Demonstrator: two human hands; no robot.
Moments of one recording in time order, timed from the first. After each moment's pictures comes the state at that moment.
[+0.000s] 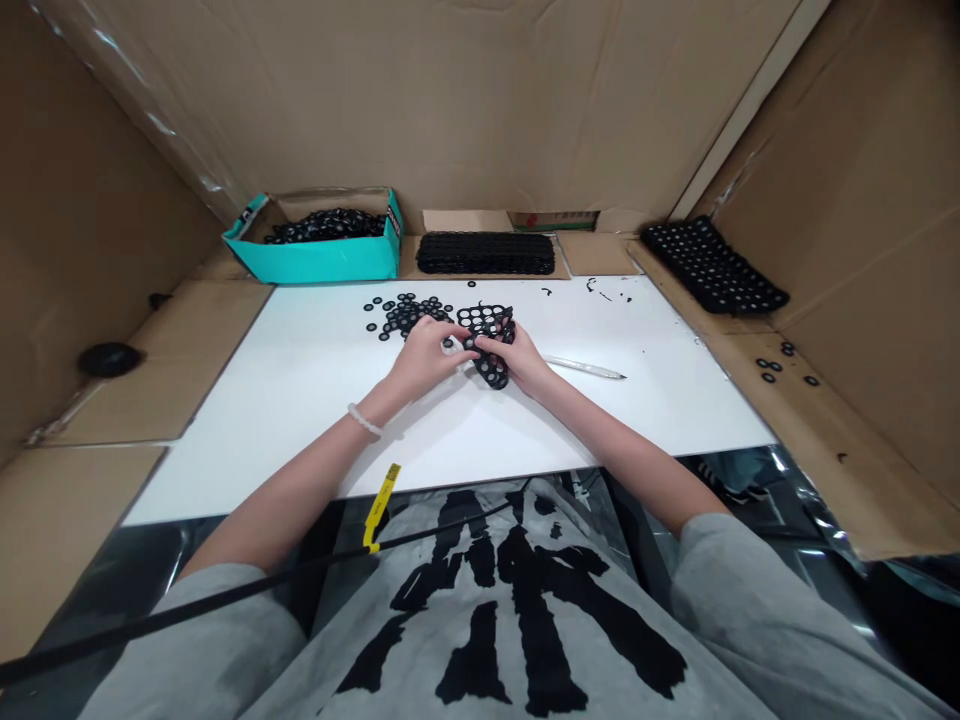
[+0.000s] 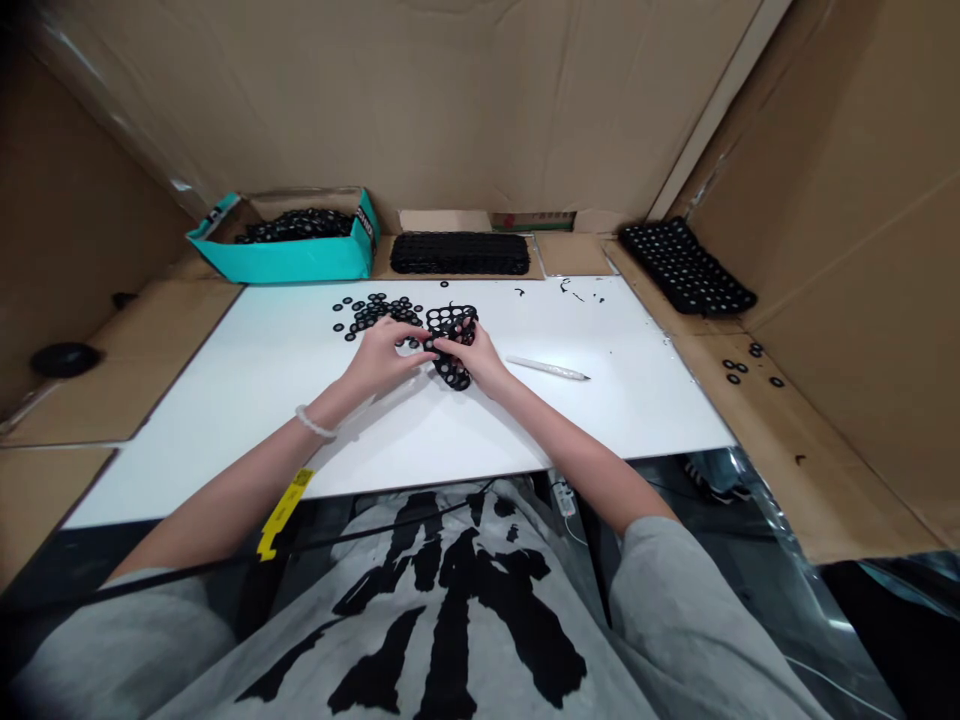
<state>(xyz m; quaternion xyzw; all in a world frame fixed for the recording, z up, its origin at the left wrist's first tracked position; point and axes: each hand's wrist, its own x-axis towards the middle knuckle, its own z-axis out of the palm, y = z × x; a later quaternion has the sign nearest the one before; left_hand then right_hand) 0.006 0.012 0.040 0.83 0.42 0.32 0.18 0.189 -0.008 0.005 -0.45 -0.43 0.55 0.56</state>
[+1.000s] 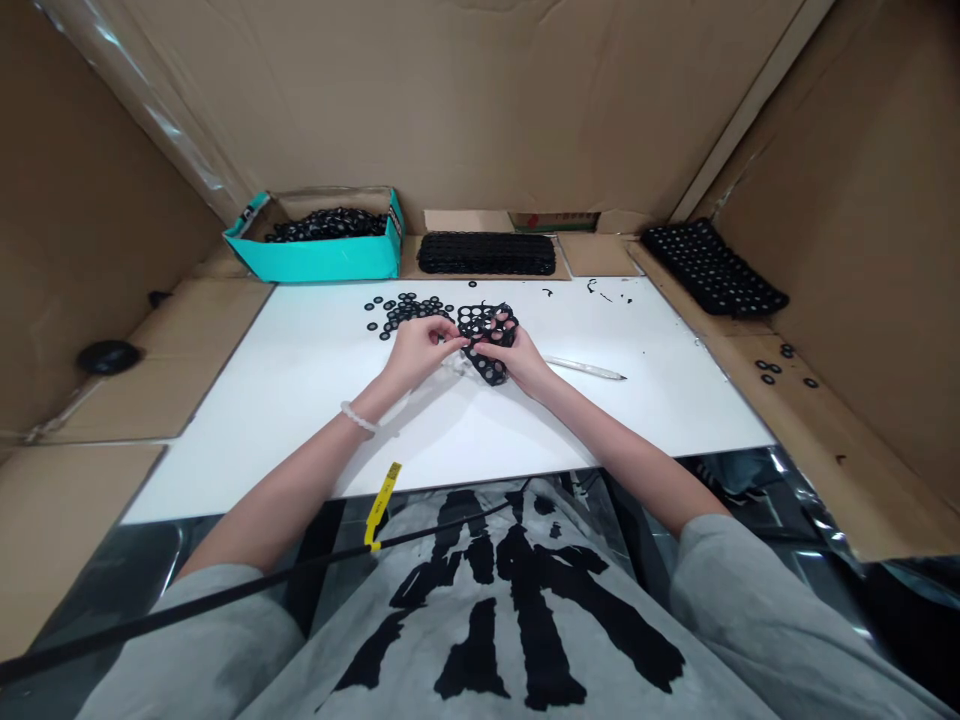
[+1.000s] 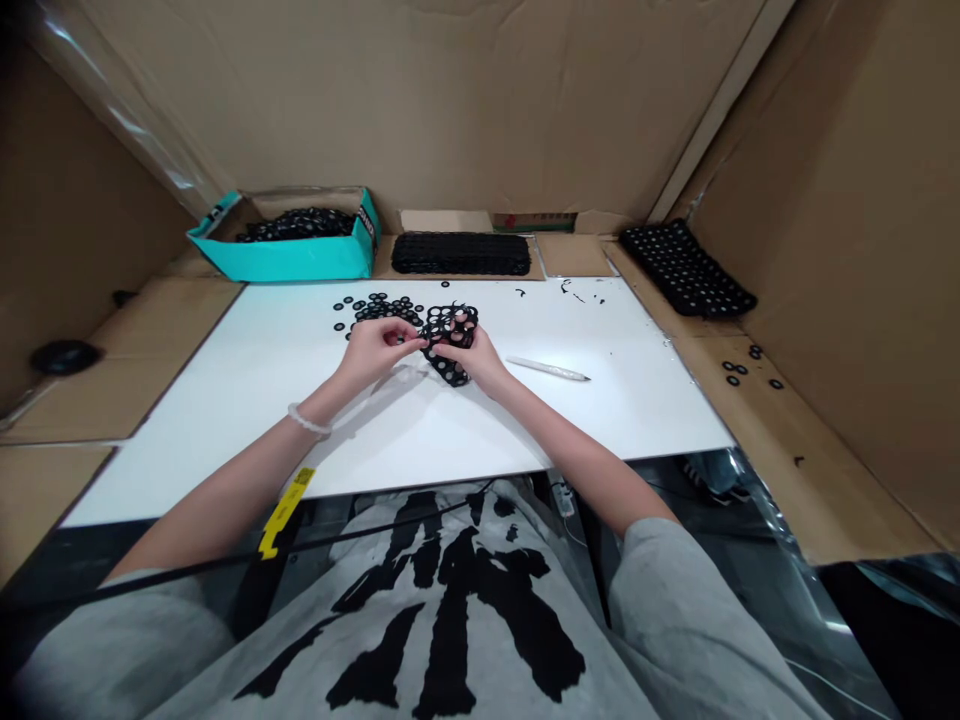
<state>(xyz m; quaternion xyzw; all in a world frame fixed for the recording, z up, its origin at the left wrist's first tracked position) 0.004 0.014 0.044 0.77 0.47 0.34 0.25 0.189 -0.009 0.001 -0.41 -0.46 0.55 0.57</state>
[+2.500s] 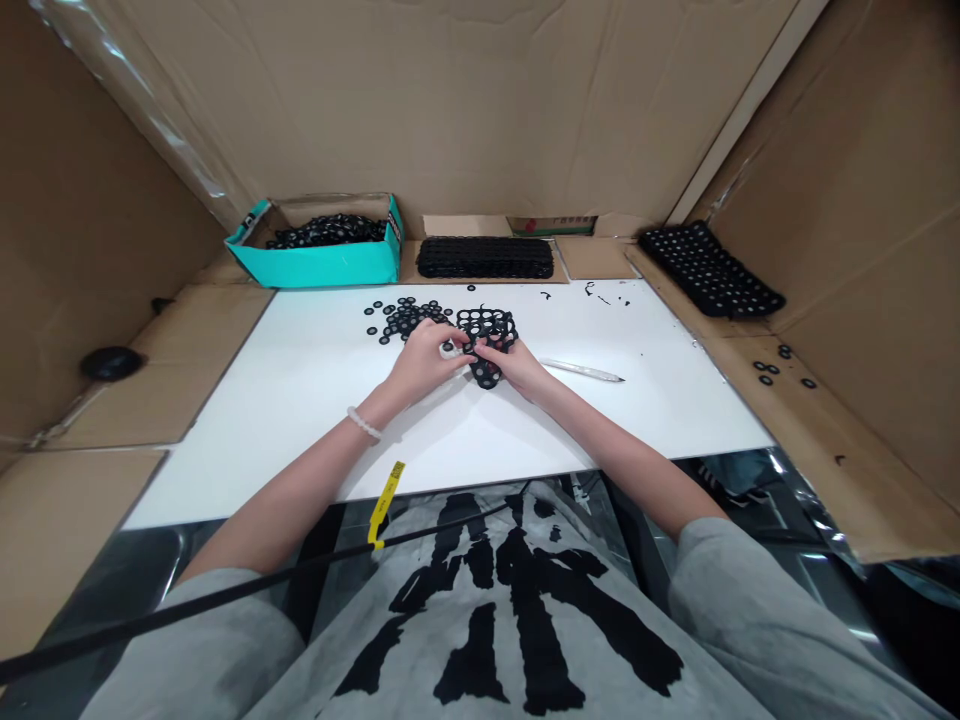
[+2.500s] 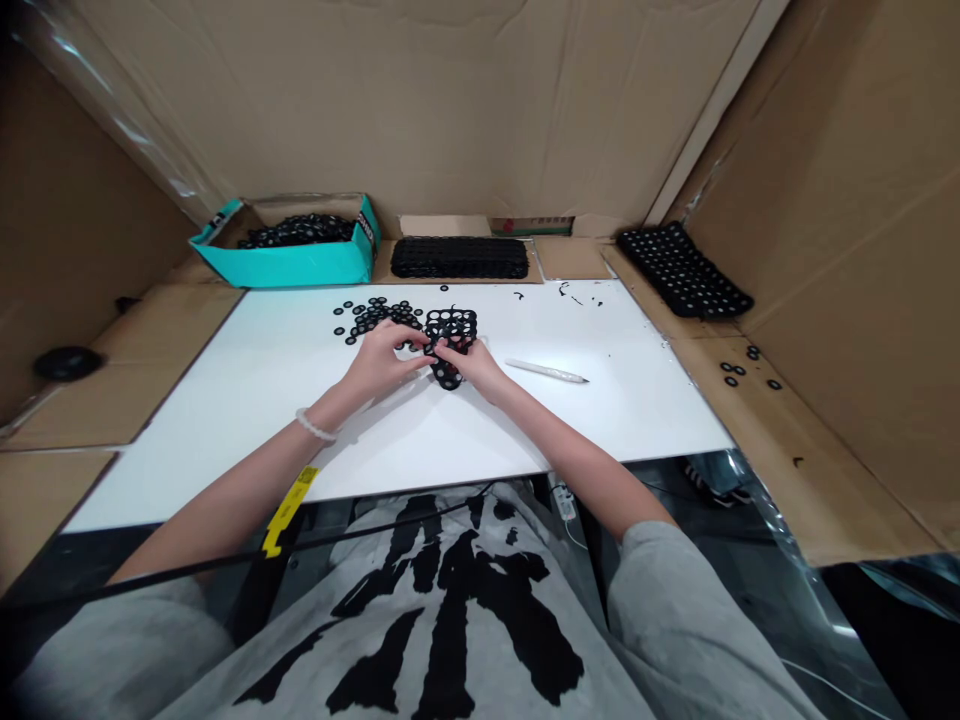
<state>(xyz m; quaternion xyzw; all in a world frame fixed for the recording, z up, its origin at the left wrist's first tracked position) 0.003 0.013 0.041 0.84 0.40 0.34 0.17 0.187 -0.007 -0.002 -0.44 -0.44 0.58 0.52</state>
